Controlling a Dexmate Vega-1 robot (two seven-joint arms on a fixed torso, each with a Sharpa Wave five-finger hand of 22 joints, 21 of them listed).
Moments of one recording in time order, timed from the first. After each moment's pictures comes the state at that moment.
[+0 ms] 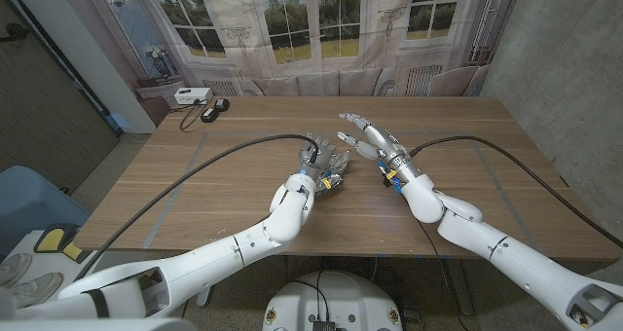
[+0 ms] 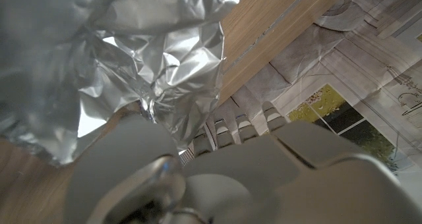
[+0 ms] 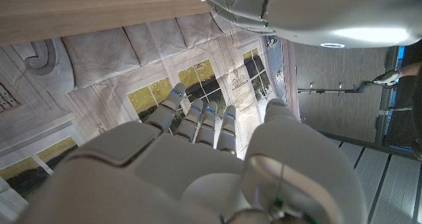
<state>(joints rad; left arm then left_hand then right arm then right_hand) 0.70 0.51 1.07 -1.72 1.33 0.71 -0.18 0.62 0.10 -0.11 0.14 0.21 0.17 -0.16 0.19 0.20 0.05 -0.04 0.22 0.31 -0.01 0.07 0.18 0.21 -0.11 0.21 0.20 0.19 -0.89 -0.63 -0.62 -1.54 -0.43 0.37 -0.46 0.59 0.11 0.15 -0.02 0.20 0.24 -0.10 0.20 0.19 0.19 0.00 0.22 0.22 0.14 -0.04 0.21 0.25 0.20 0.09 0.26 0.18</state>
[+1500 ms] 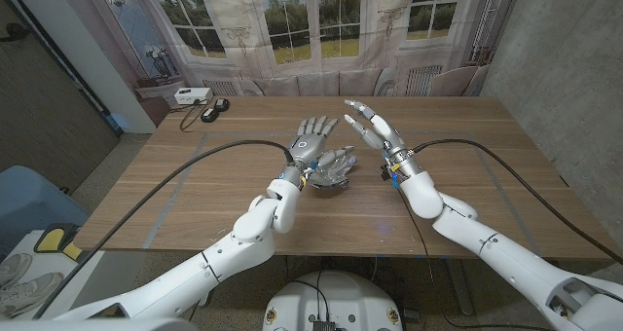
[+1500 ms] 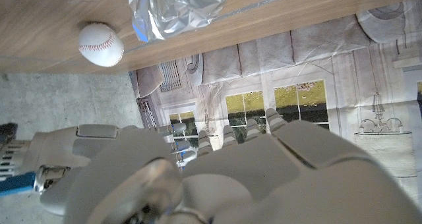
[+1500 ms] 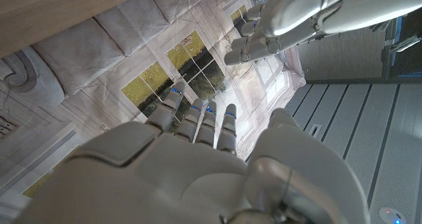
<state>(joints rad) 0.94 0.58 0.77 -1.90 0.80 0.40 0.34 0.49 0.10 -0.16 0.13 0.21 -0.10 -0.17 0.18 0.19 -0.17 0.02 0.20 0.31 -0.17 0.16 0.19 0.20 -0.17 0.21 0.21 0.19 -0.85 -0.54 -0.59 -1.38 -0.26 0.63 -0.47 0.47 0.10 0.11 0.03 0.20 0.26 -0.09 0.20 0.19 0.19 -0.01 0.21 0.21 0.14 -0.03 0.22 0.24 0.23 0.09 0.25 0.18</state>
